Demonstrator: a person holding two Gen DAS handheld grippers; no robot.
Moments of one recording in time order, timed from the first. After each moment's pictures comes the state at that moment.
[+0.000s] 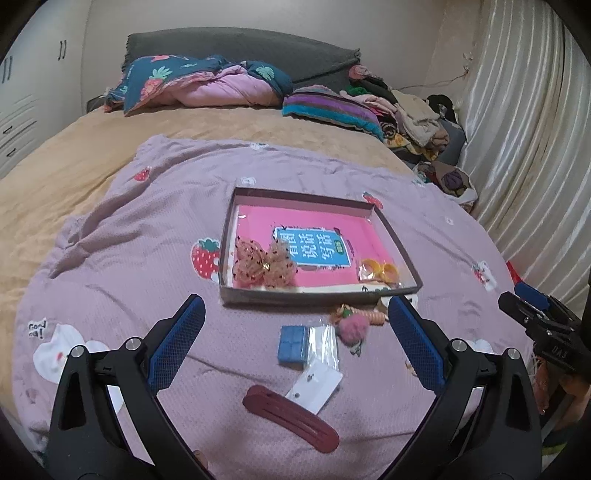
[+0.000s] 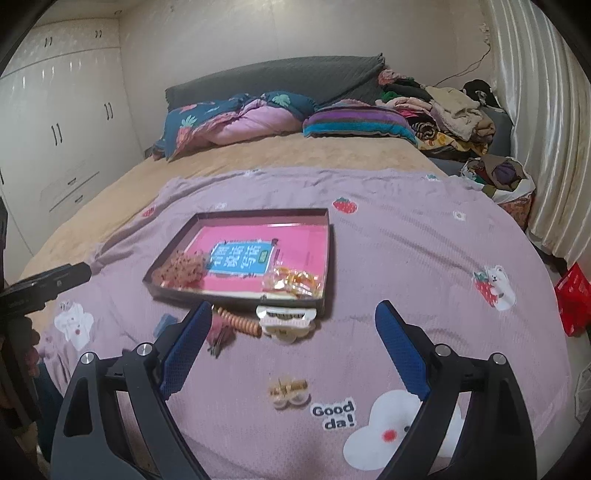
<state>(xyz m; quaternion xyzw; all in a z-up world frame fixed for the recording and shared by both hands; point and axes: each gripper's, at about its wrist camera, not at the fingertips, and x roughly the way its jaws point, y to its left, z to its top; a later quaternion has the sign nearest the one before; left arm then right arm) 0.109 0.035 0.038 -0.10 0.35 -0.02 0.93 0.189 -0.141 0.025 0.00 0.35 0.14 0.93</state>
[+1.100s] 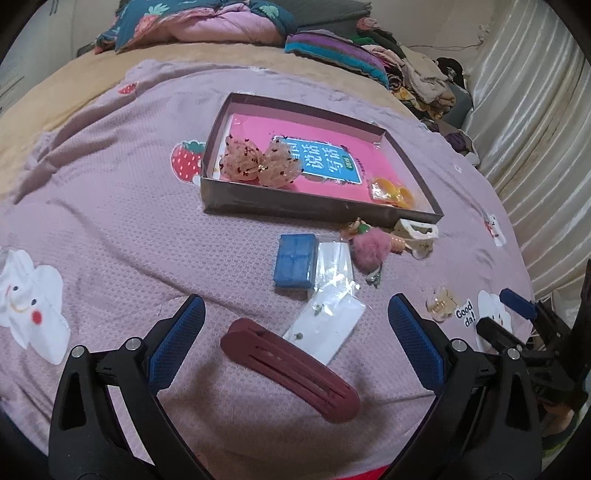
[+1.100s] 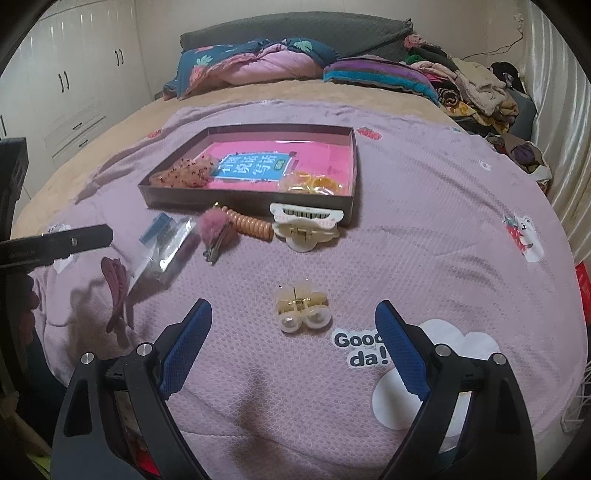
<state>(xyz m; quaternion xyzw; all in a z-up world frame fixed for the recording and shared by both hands) 0.112 0.032 -0.048 -0.14 0.45 -0.04 0.88 0.169 -0.119 -0.060 -0.05 0.42 0.16 0.89</state>
